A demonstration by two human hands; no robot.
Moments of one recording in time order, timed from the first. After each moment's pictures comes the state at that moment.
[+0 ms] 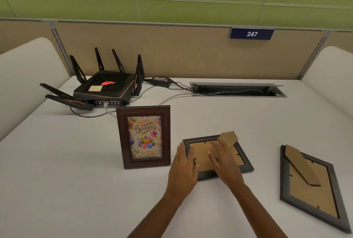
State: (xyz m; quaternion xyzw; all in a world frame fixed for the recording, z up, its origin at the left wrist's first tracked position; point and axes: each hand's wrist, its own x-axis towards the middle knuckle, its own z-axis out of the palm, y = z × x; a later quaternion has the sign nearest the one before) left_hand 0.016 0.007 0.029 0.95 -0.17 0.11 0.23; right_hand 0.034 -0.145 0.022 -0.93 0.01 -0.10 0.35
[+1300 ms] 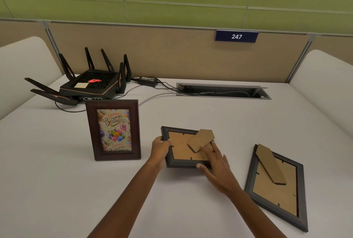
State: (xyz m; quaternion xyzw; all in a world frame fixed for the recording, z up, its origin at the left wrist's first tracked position) left_hand 0.047 -0.050 0.077 0.66 0.21 -0.11 0.71; right_hand 0.004 -0.234 0.010 -0.95 -0.09 -0.01 0.31
